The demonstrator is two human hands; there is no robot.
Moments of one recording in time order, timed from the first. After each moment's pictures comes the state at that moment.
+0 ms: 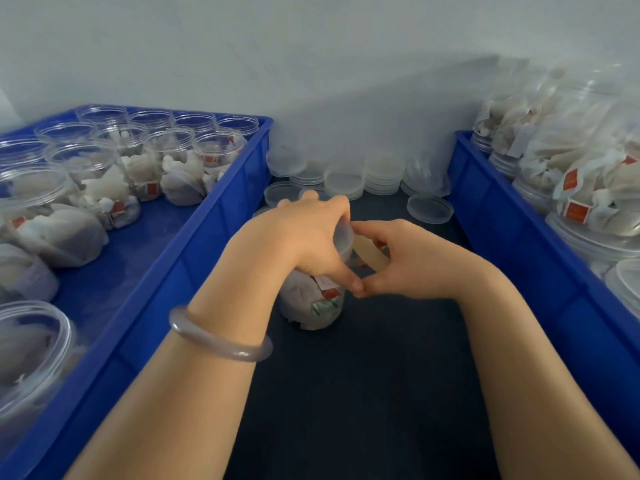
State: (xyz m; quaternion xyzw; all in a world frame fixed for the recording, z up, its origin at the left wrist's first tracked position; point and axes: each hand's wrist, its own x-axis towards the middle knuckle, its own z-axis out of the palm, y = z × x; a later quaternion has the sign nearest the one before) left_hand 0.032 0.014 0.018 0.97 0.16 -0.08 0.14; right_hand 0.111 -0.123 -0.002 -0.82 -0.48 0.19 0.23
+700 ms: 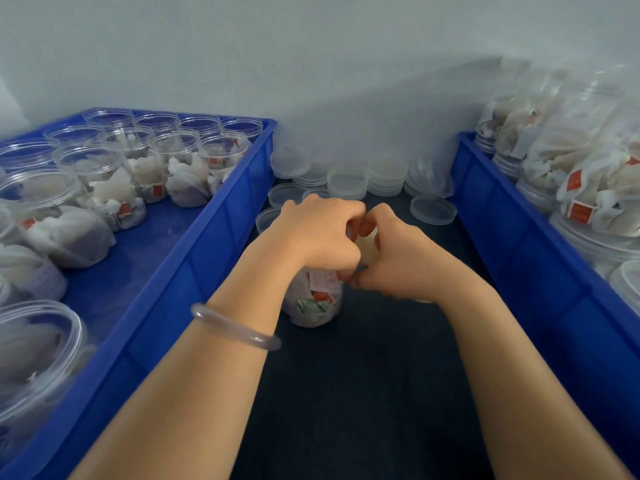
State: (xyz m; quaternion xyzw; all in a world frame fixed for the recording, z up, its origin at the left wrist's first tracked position) left_hand 0.044 0.016 0.005 0.98 0.10 0.02 0.18; right_hand 0.105 -0.113 -0.012 -0.87 -0.38 0.15 0.28
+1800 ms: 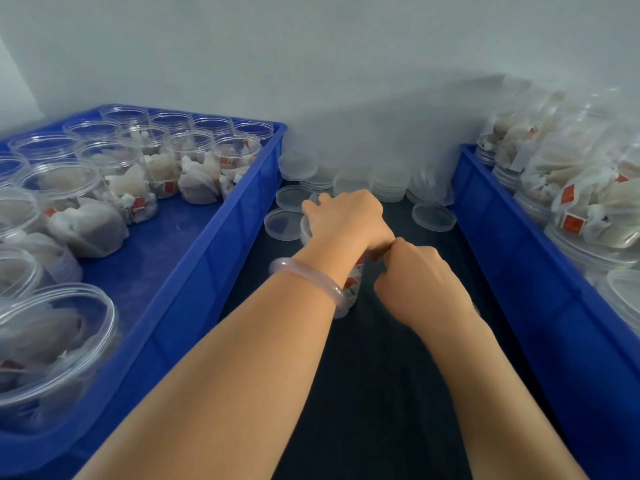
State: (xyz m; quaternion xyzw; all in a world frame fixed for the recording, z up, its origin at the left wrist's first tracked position) left_hand 0.076 -0.010 0.004 0.95 0.26 0.05 0.16; right_hand 0.067 -0.117 -0.013 -0.95 -0.27 0.04 0.14
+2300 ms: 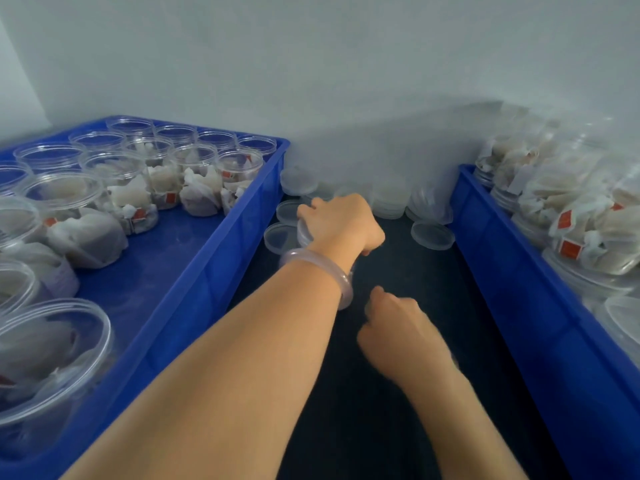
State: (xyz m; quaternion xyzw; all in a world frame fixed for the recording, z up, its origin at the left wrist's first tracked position) left_hand 0.094 0.005 0.011 0.93 0.32 0.07 0.17; right_hand 0.054 -0.117 -0.041 -0.94 -0.29 0.12 0.12
